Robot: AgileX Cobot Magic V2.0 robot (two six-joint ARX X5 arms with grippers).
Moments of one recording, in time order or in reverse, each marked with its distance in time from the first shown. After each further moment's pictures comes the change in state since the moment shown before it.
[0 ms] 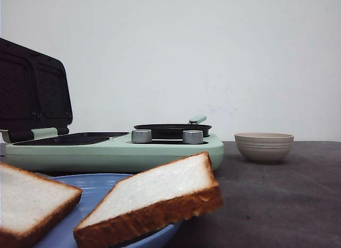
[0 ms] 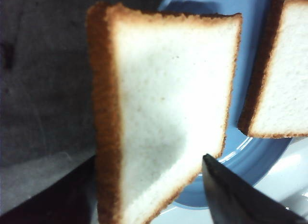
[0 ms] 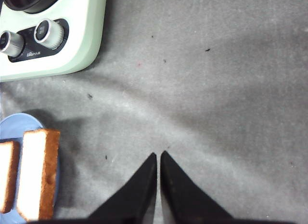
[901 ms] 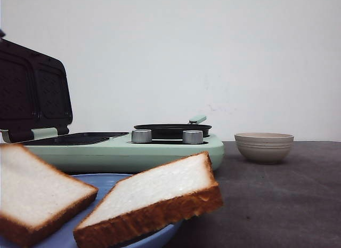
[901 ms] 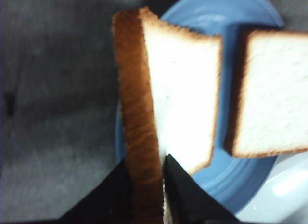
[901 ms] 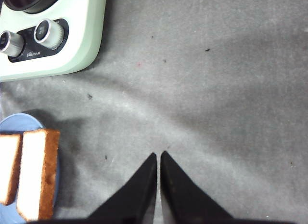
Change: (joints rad) left arm 0.000 -0.074 0.000 0.105 -0.021 0.007; right arm 0.000 0.000 0.000 0.000 0.000 0.000
